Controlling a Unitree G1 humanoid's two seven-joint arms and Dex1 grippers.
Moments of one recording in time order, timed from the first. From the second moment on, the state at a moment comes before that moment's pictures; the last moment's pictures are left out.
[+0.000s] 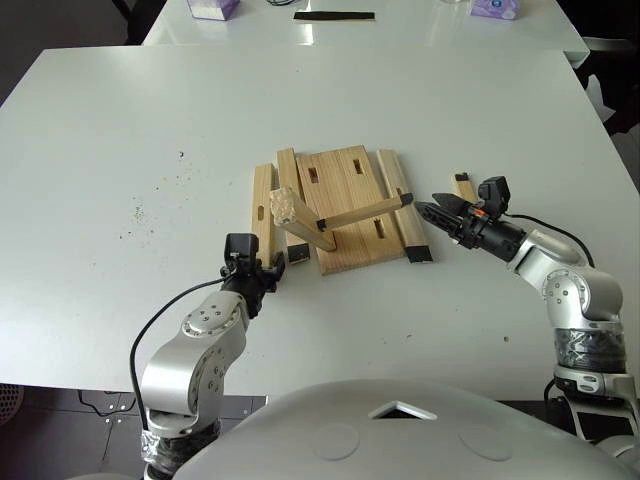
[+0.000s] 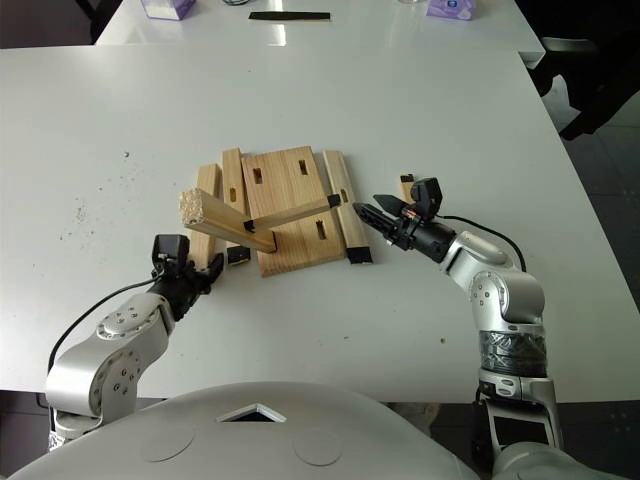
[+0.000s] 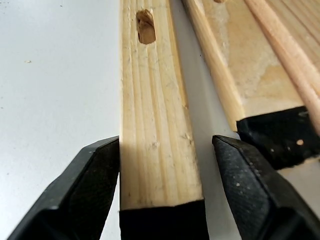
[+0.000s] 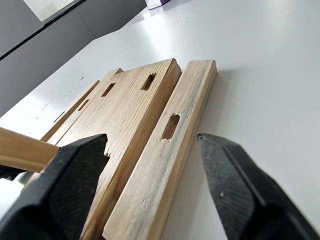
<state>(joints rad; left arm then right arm) 0.33 0.13 -0.04 -0.83 -0.25 1.21 0.11 -0.03 -0.43 -0.12 -0.11 0.61 0.69 0.69</state>
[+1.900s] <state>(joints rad) -0.17 0.50 0.27 -0.56 -1.30 0.84 -0.70 -1.01 -0.42 -0.32 0.17 1.29 1.26 0.72</state>
